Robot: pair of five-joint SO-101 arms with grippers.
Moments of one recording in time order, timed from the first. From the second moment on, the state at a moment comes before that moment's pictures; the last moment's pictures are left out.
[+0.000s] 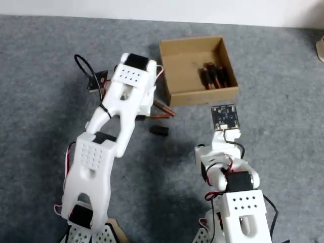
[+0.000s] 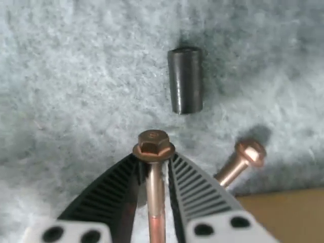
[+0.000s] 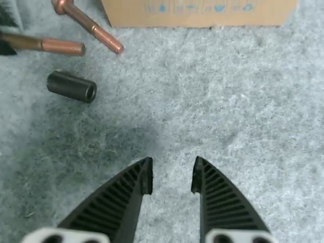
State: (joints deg) left arm 13.0 43.0 -43.0 98.9 111.5; right arm -9.7 -66.7 71.6 53.2 3.1
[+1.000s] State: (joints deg) left arm 8.6 -19.9 37.7 40.0 91.8; right arm -9.8 -66.7 71.6 53.2 3.3
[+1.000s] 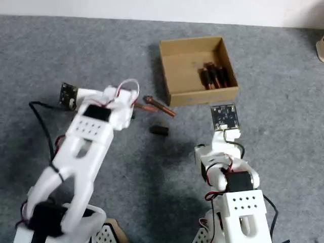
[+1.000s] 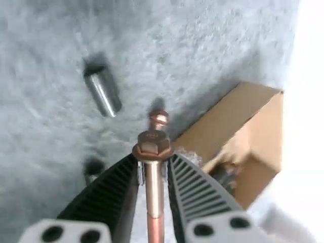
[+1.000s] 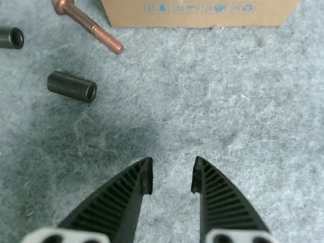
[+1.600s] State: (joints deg) left arm 6.9 -30.1 50.1 29.6 72.1; right arm -9.8 -66.7 71.8 53.2 3.3
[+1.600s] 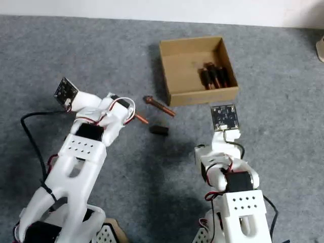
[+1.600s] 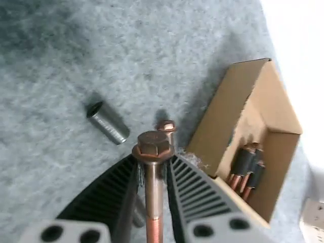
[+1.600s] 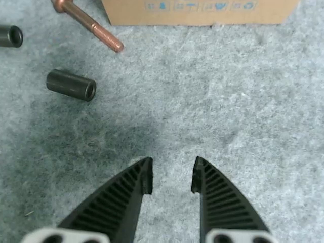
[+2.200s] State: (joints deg) left arm 4.4 -30.2 57.8 17.9 72.1; right arm -19.2 -66.7 73.6 52.0 8.7
